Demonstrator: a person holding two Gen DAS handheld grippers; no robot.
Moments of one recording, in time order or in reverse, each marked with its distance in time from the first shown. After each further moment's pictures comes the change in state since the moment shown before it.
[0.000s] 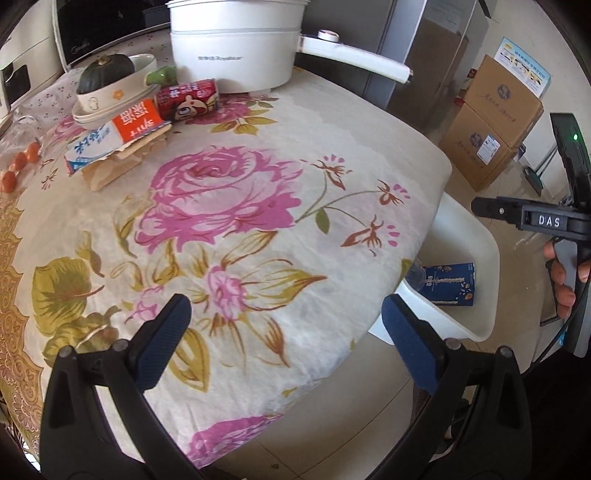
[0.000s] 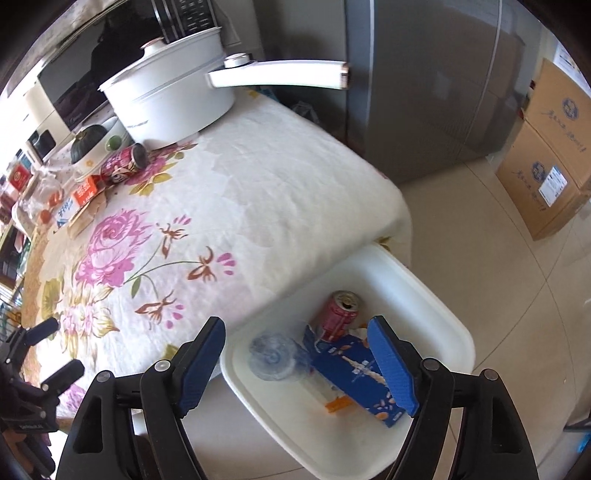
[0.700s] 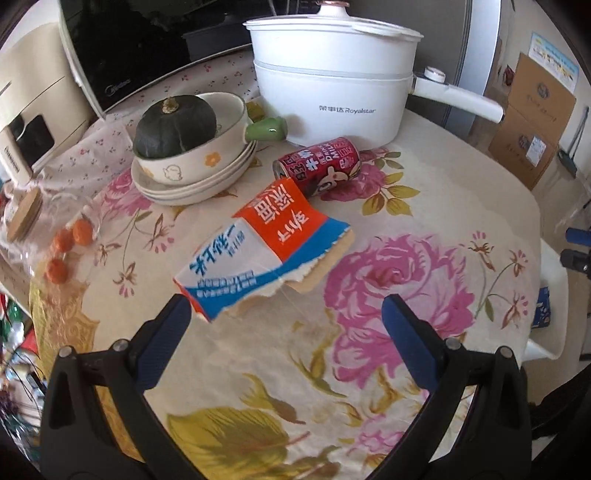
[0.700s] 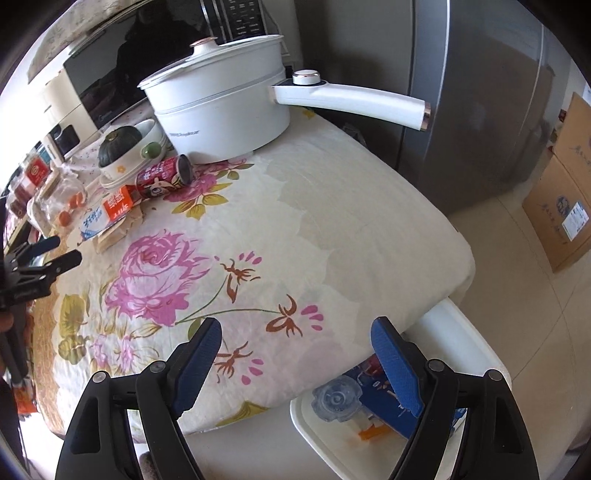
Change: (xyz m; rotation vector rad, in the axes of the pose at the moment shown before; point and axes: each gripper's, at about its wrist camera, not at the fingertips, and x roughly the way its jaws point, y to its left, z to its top) left arm 0.030 0.126 0.112 0.166 -0.011 0.172; right arm 0.007 0.057 0.034 -0.028 -0.059 0.048
